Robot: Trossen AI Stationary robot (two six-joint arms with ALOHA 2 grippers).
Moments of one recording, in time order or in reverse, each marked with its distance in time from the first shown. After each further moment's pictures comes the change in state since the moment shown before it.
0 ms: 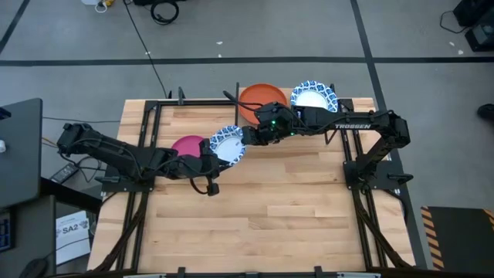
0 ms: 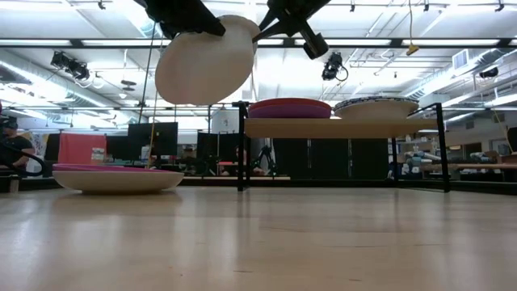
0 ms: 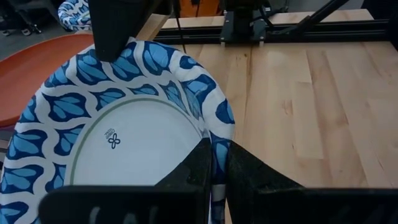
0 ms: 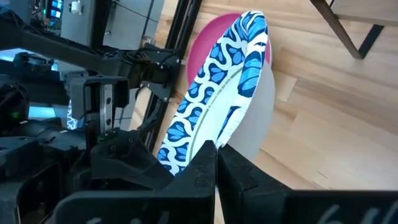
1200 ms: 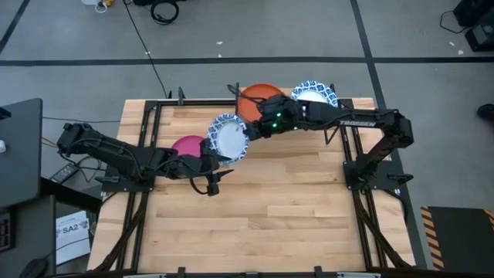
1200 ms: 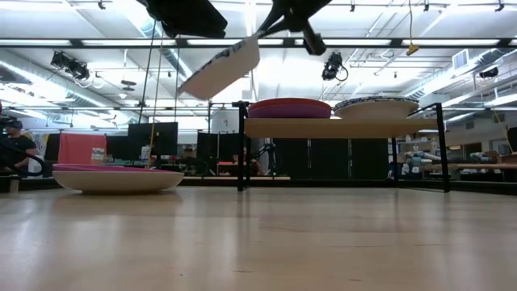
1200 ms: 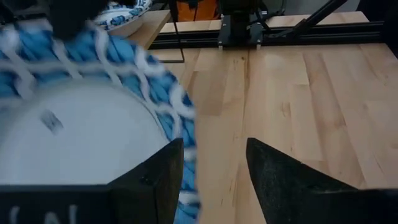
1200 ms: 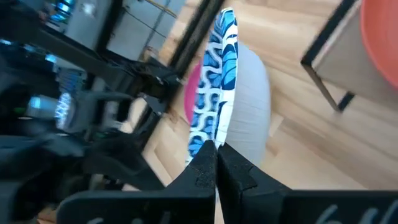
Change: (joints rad) left arm 0.000 0.000 0.000 0.012 0.009 0.017; right arm -0.041 -0.034 0.000 0.012 0.032 -0.197
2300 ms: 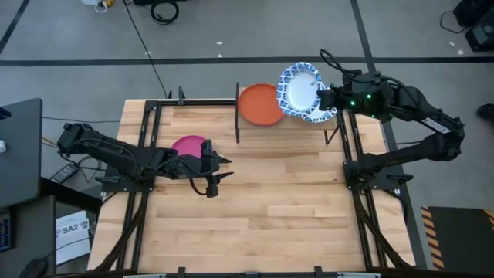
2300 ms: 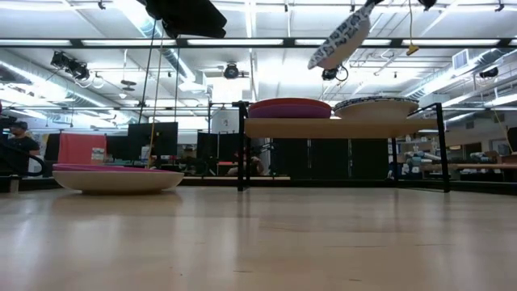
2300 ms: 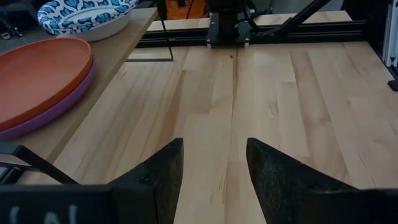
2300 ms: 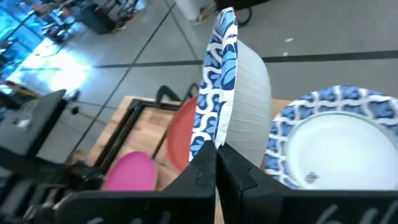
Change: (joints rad) left arm 0.000 0.000 0.000 -0.003 0.048 -0.002; right arm -0.076 -0.559 -0.002 -0.509 0.498 -0.095
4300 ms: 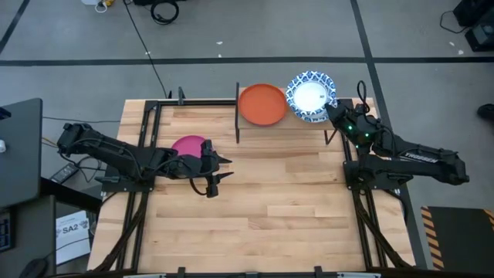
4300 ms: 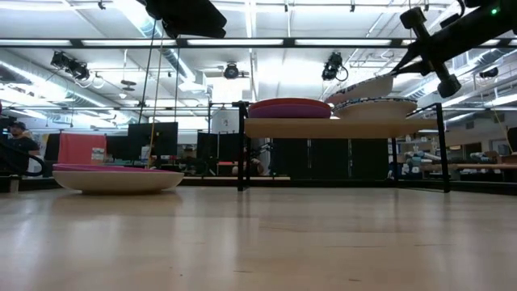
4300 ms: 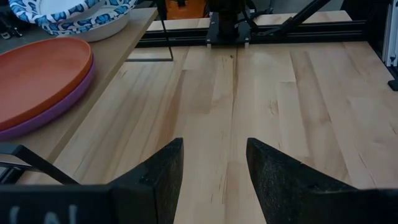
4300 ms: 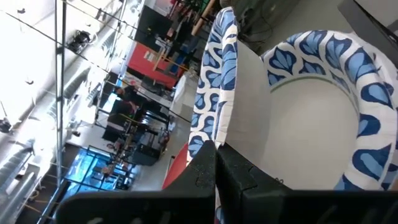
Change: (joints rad) left arm 0.000 0.000 0.000 0.000 0.000 0.000; right arm -0.097 -0.568 -1.057 0.878 0.261 0.320
